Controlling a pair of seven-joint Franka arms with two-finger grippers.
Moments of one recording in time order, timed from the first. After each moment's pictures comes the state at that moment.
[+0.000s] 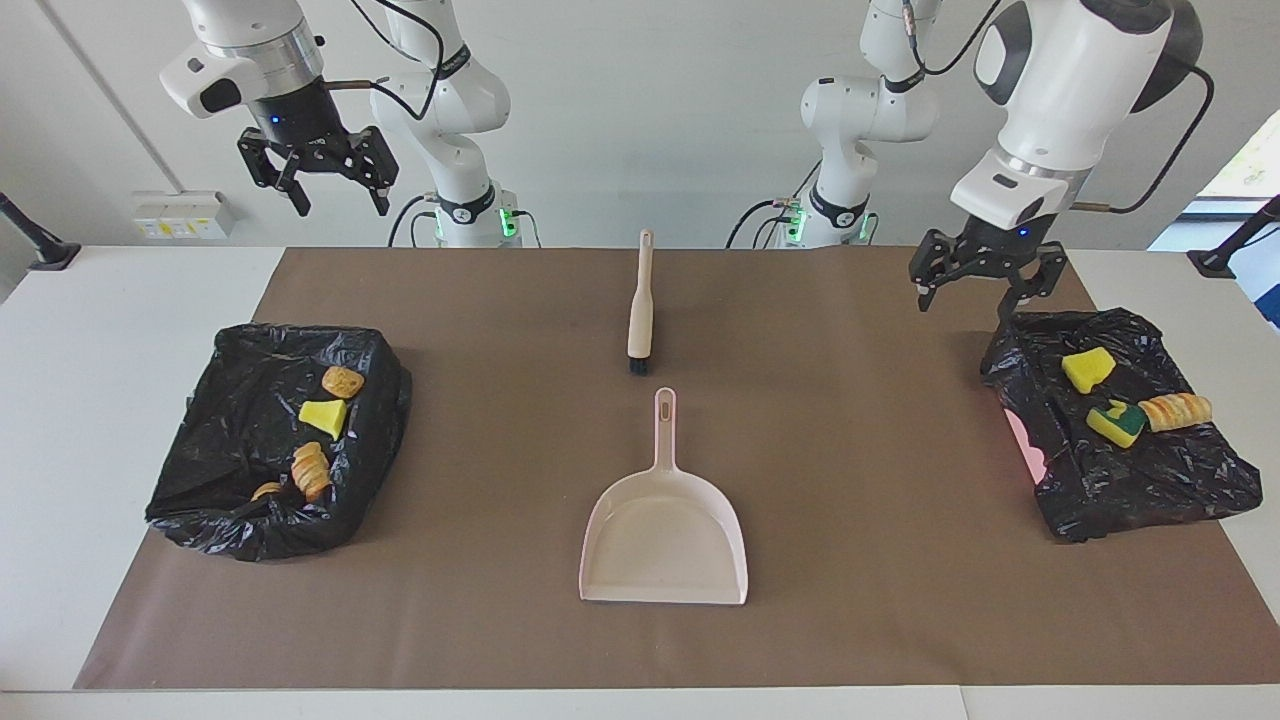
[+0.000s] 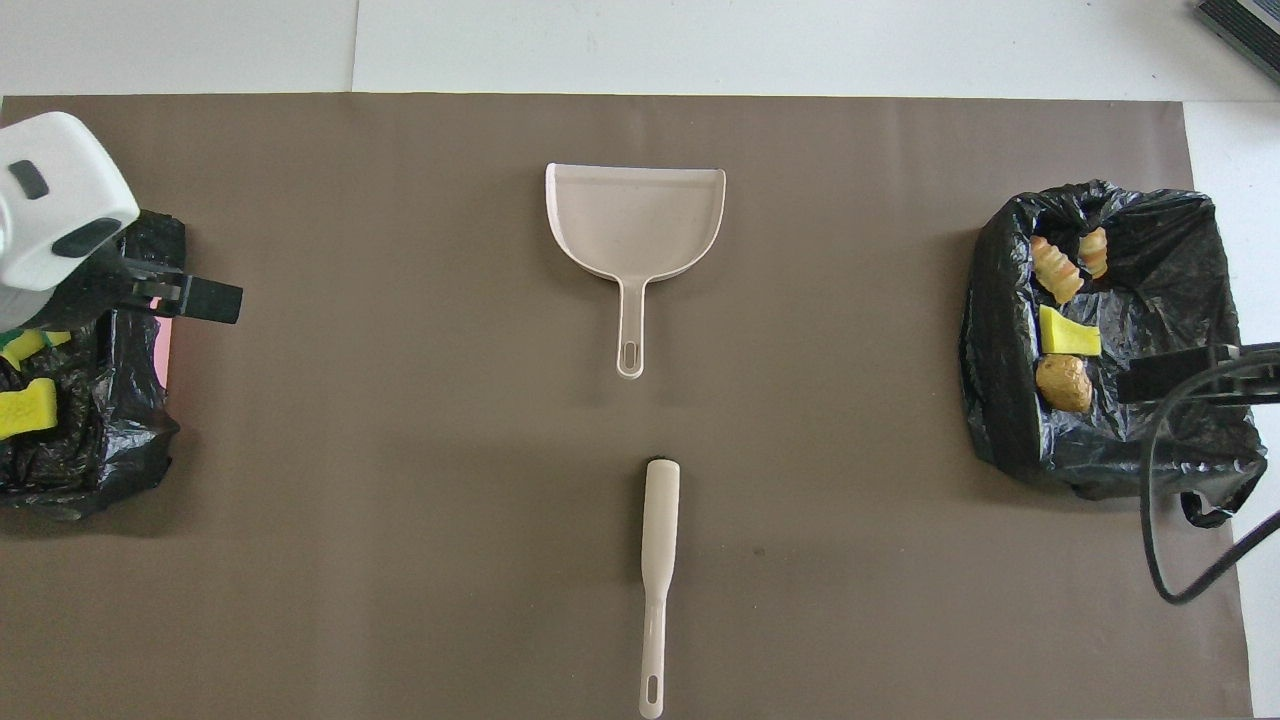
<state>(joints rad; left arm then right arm) -0.19 -0.03 0.04 -1.63 0.02 1.73 0.09 0.04 -0.13 -0.01 -1.59 0.01 1.47 0.05</state>
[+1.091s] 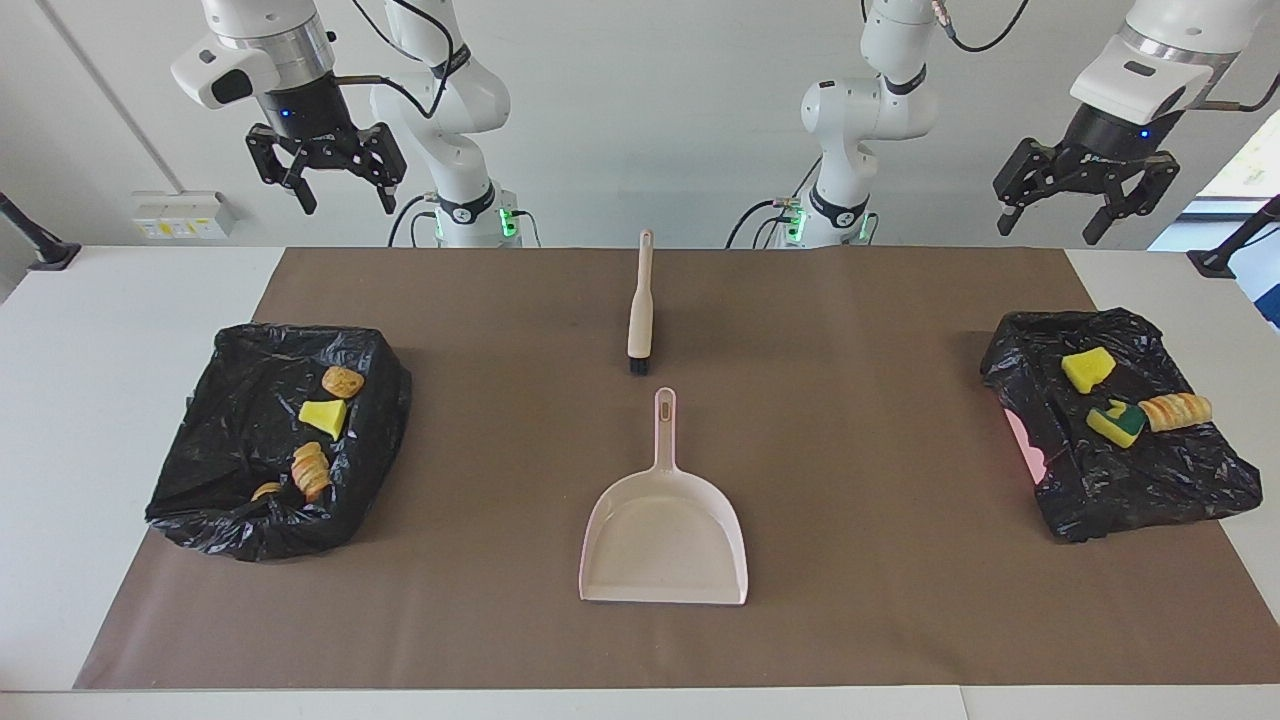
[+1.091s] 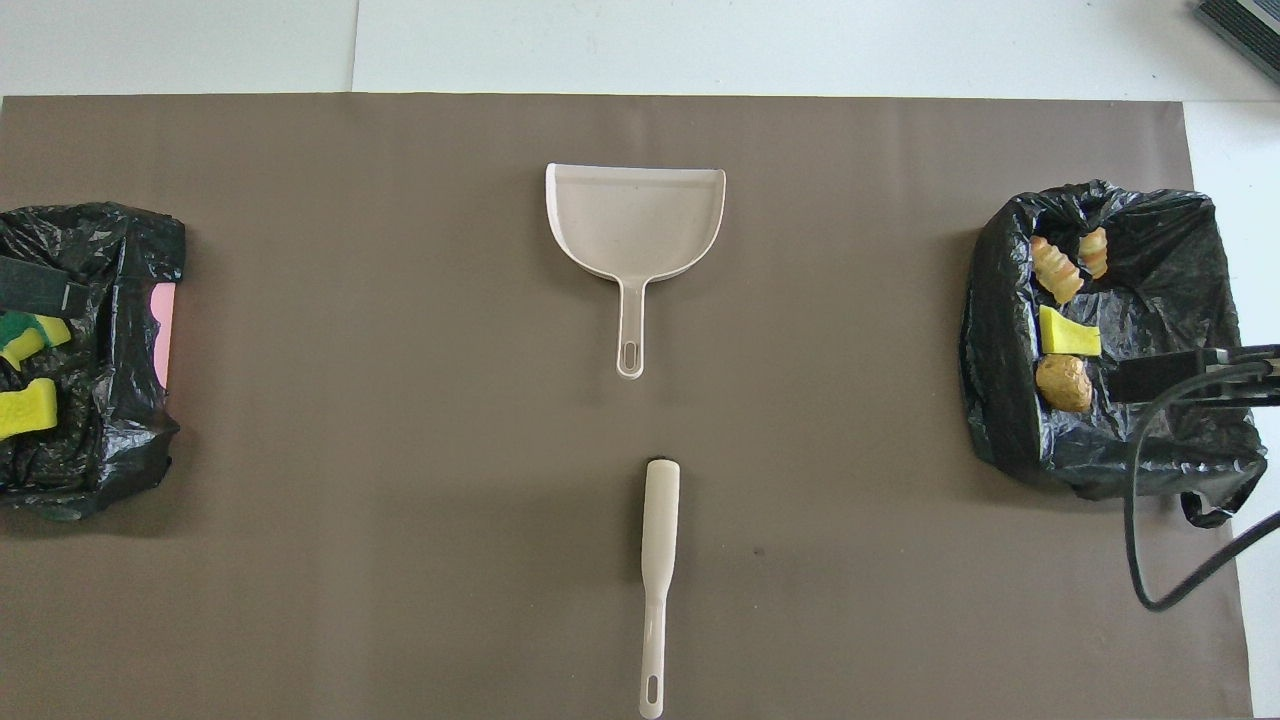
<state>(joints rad) -0.10 0.03 0.04 -1.33 -0.02 1.44 0.14 0.05 -0.15 0.00 -1.61 0.00 1.50 0.07</state>
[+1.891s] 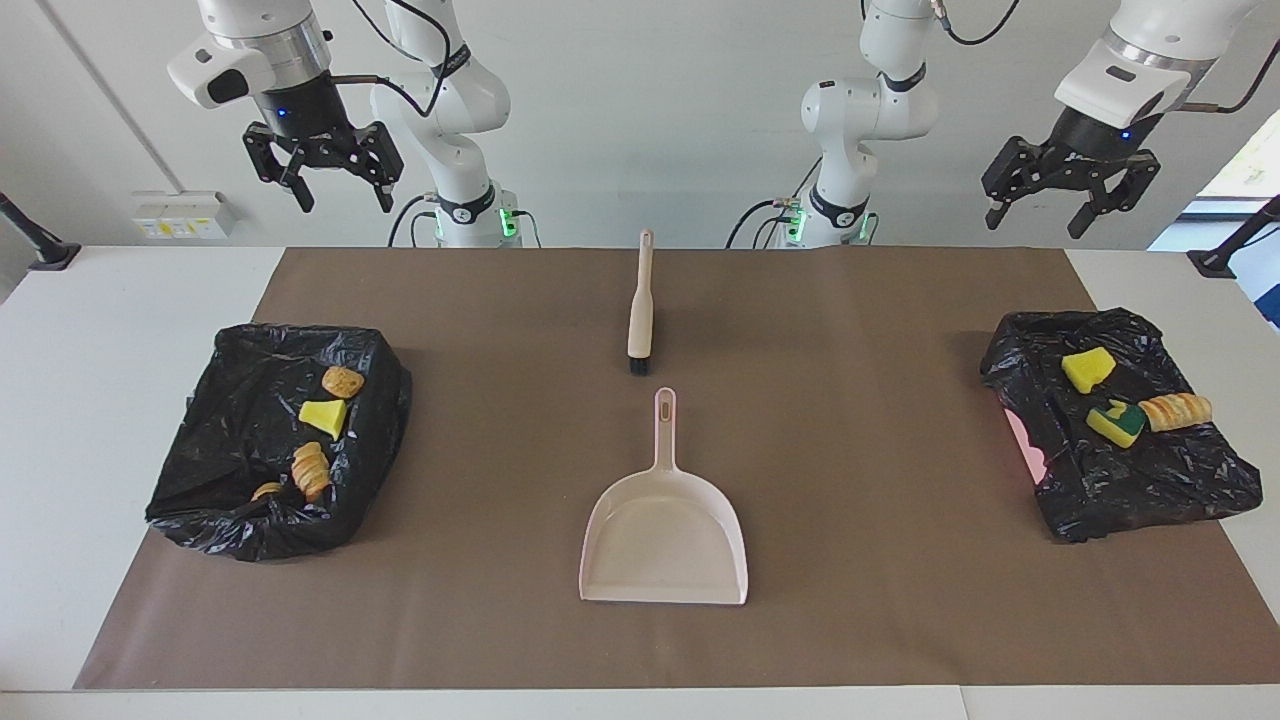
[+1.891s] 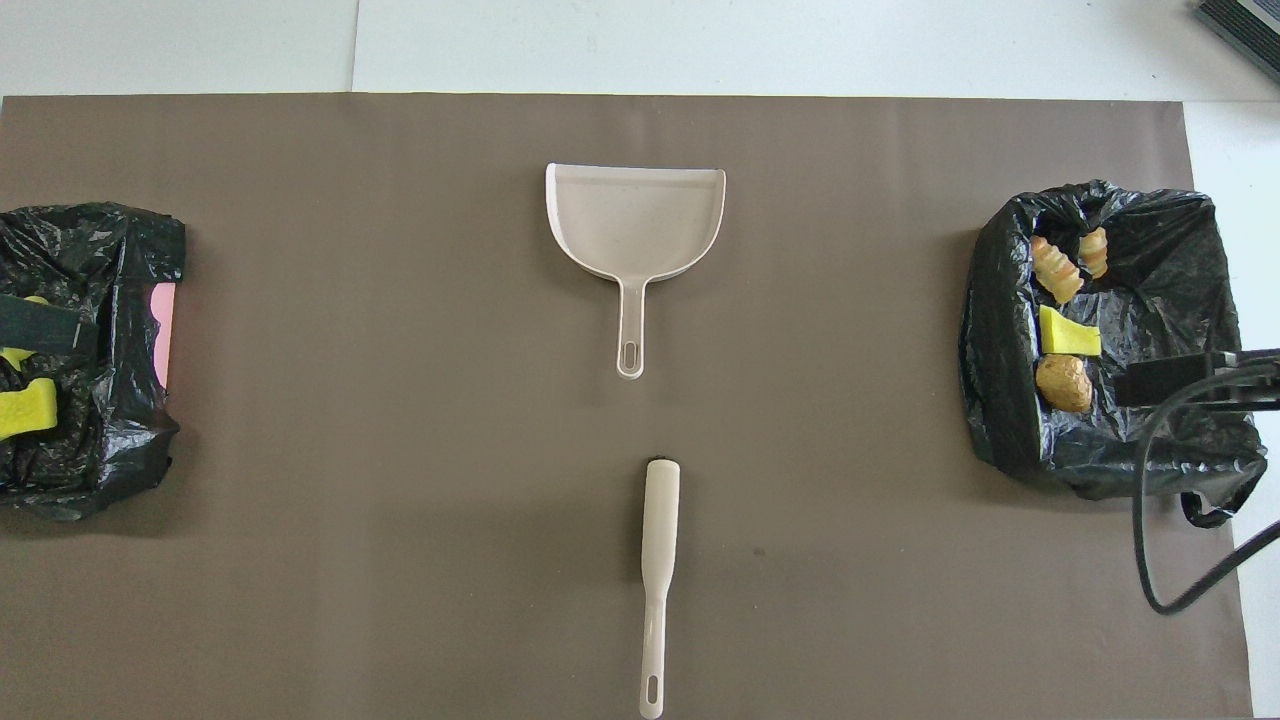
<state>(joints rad) -0.10 -0.02 0.03 -1.42 -0.02 1.44 0.14 0.05 -0.16 -0.01 -1.61 0.00 1.49 0.07</state>
